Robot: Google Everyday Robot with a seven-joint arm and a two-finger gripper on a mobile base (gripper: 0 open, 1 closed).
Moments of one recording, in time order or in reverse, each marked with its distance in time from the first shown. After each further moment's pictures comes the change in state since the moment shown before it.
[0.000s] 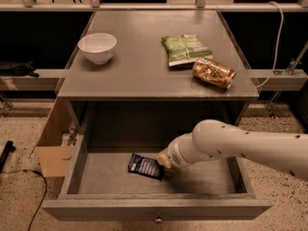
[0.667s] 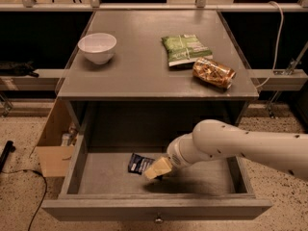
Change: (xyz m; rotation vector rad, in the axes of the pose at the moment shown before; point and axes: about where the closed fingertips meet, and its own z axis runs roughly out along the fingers) arm 0.002 0.001 0.002 -0.013 0.004 -0.004
